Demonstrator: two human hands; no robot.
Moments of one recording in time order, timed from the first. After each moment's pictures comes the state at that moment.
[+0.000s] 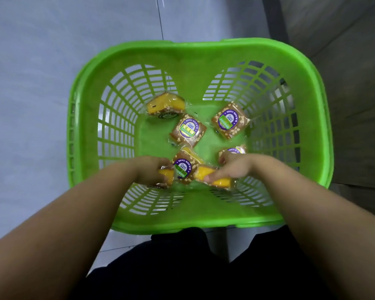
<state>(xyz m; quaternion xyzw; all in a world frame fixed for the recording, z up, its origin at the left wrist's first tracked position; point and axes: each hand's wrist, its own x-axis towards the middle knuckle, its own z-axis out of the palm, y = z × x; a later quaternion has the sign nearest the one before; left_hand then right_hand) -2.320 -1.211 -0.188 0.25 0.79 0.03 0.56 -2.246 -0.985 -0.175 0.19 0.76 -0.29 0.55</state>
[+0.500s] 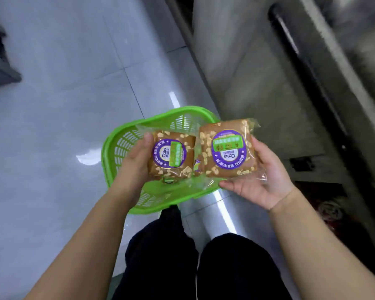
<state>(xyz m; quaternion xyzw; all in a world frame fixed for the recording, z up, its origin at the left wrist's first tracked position) -2.285 -1.142 0.153 -0.04 0.69 0.61 0.39 -2.150 -0.951 0.174 0.34 0.25 -0.90 0.11</state>
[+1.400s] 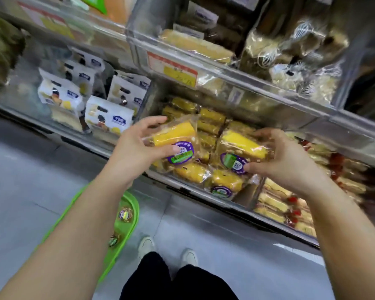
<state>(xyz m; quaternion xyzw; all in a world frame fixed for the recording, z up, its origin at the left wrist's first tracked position) -2.103 -0.893 0.449 0.43 0.60 0.46 0.50 -1.839 -0.862 0.502 0.67 0.67 -0.32 -0.06</state>
